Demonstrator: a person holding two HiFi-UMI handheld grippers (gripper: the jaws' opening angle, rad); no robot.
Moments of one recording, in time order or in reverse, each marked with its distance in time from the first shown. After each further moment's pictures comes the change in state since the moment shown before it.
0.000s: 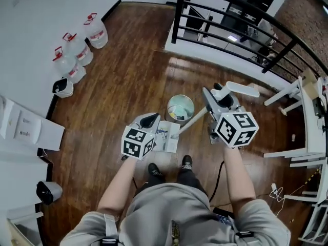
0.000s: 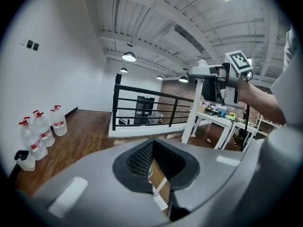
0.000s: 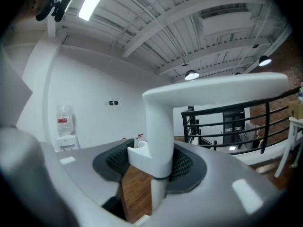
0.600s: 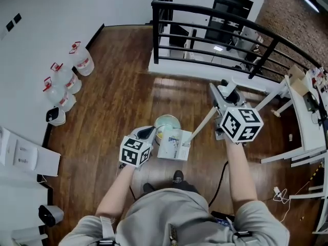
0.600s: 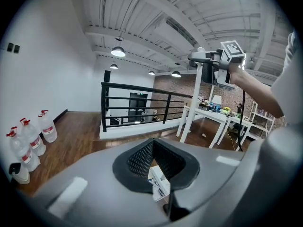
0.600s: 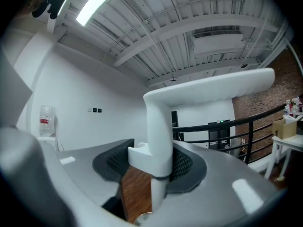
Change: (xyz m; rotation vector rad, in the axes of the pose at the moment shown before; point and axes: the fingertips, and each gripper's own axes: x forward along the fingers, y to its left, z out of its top) left arm 0.090 -0.062 0.036 0.064 0.063 -0.066; right arm -0.049 -0.150 0.089 -0.055 -0.127 -0.167
